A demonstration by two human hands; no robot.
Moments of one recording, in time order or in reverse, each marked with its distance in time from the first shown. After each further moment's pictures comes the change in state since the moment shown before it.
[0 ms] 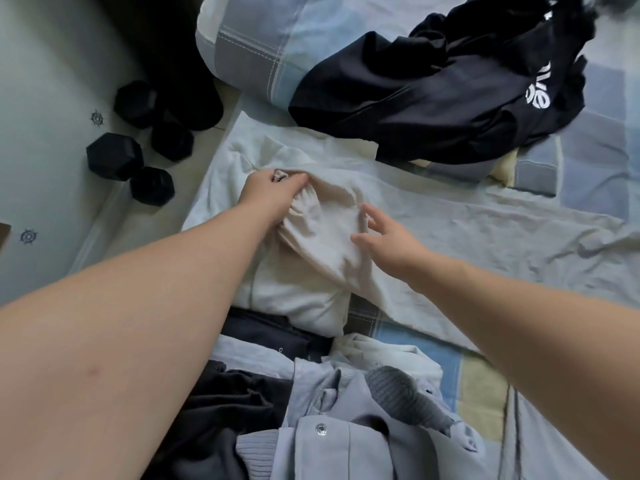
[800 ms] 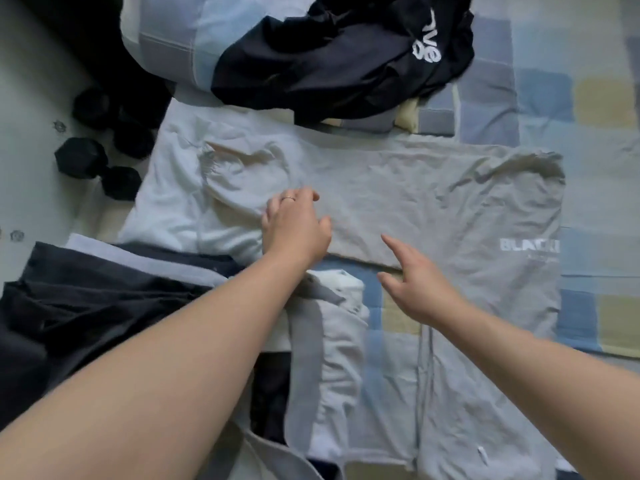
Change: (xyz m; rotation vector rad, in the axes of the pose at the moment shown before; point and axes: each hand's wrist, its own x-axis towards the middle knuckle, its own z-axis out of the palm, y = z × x) left_hand -0.209 0.012 0.123 0.782 -0.001 0.373; right_hand -0.195 0.145 -0.068 -0.374 0.157 -0.055
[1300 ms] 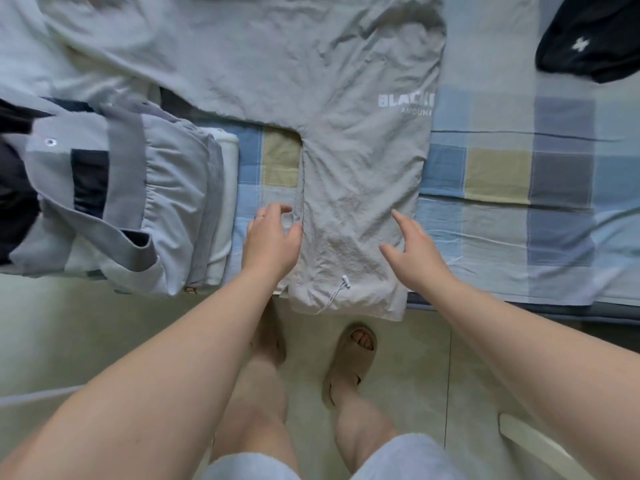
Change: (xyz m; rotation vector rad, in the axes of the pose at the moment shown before) left_hand -0.284 0.107 0.189 -0.261 -0.178 -0.158; right_hand -0.230 0.269 0.009 0.146 0.010 0.264
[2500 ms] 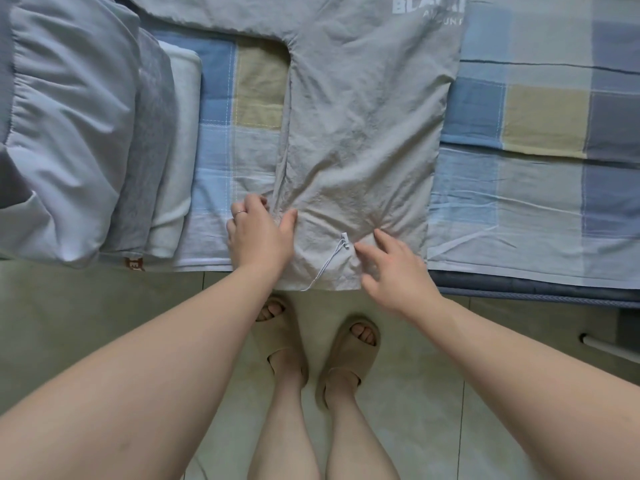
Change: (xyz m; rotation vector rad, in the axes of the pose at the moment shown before) left_hand 0.023 -0.082 0.114 0.082 0.154 -0.139; right_hand 0.025 0.089 0.125 -0.389 -0.083 -0.224
